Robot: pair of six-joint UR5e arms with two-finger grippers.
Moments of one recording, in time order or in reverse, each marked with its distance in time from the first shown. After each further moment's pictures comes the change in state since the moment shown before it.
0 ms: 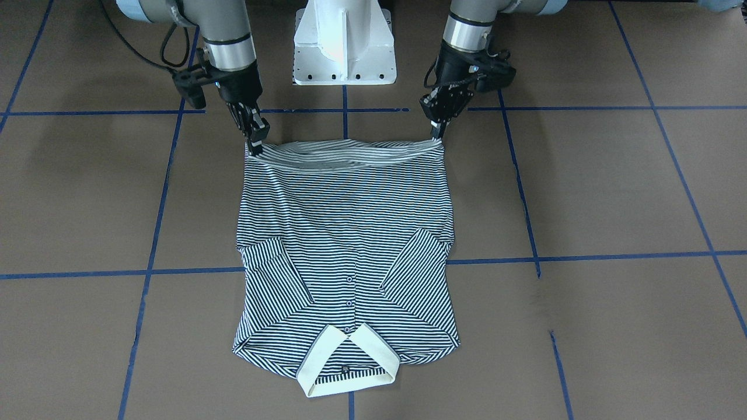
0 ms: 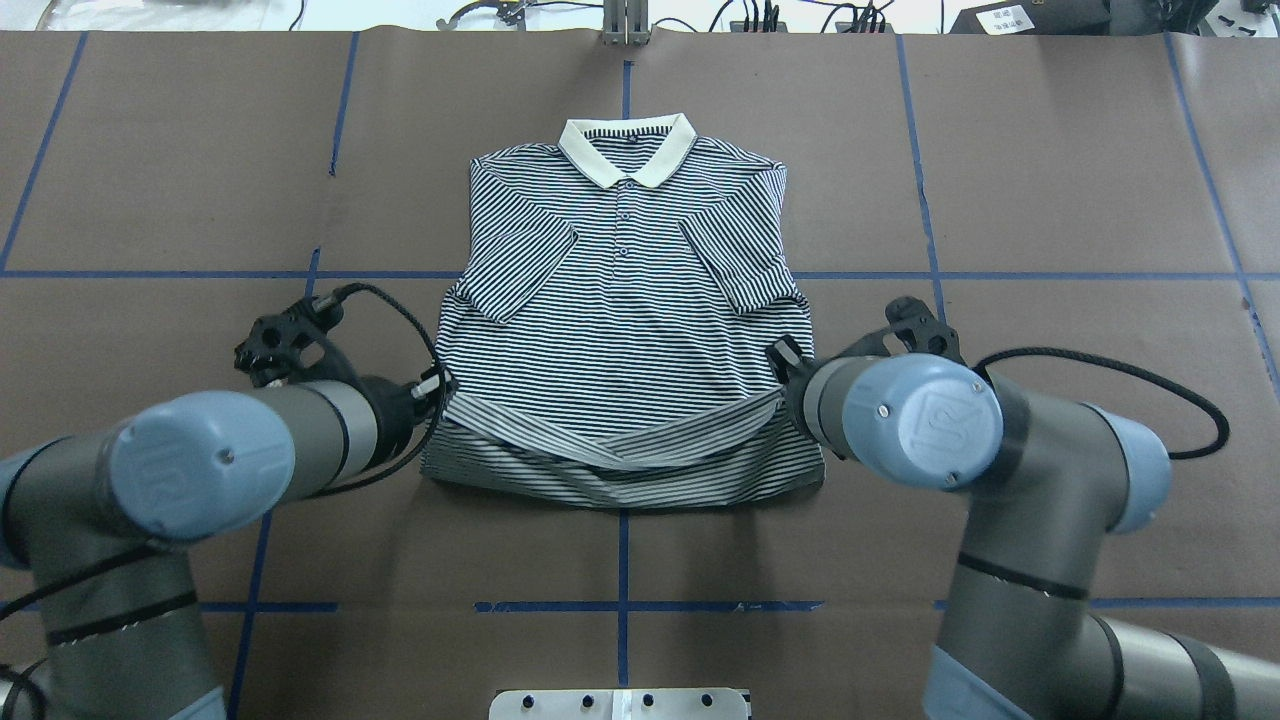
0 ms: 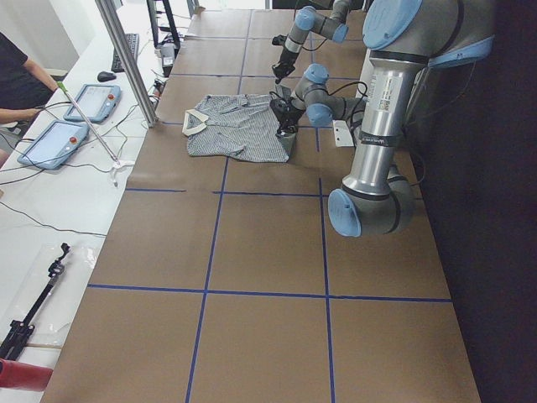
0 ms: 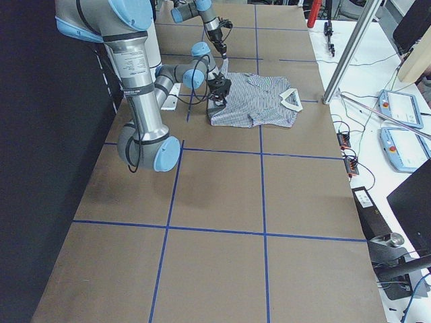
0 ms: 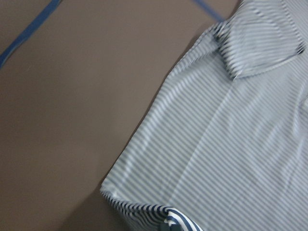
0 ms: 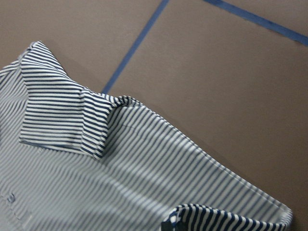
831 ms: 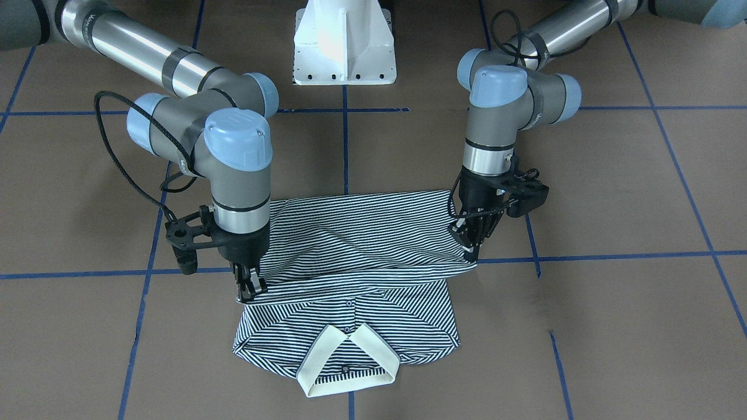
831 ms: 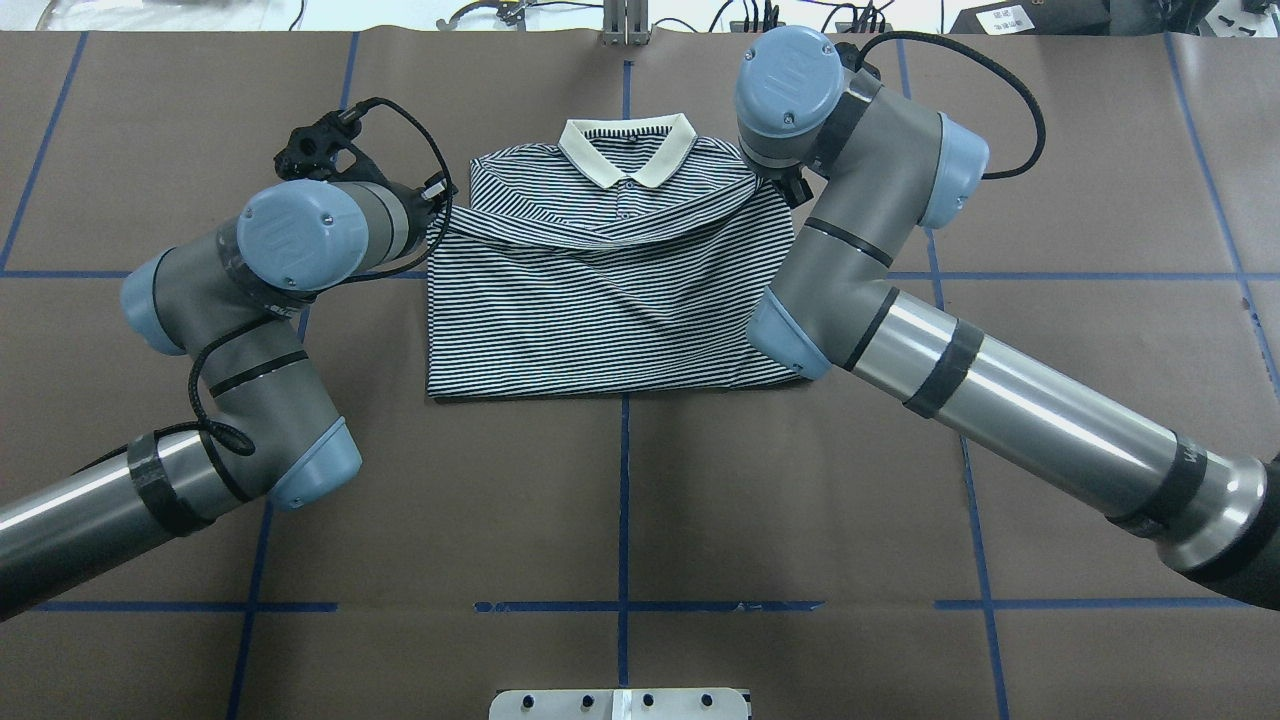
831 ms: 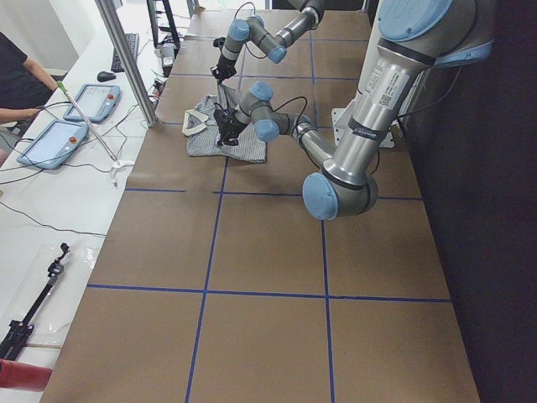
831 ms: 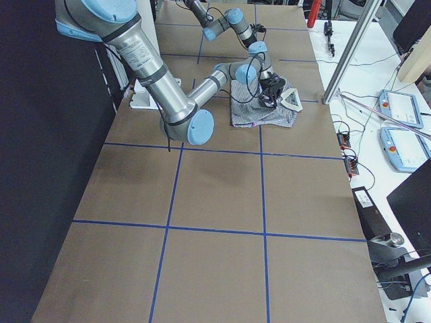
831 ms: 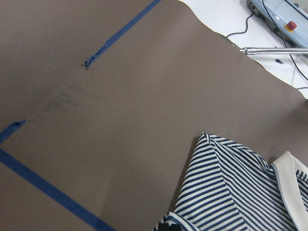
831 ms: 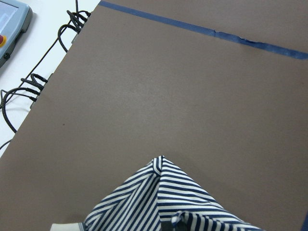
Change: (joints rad) left arm -0.238 -0.215 0.510 -0.276 0.007 0.120; right arm 0.295 0.417 -0.690 0.137 0.104 -0.116
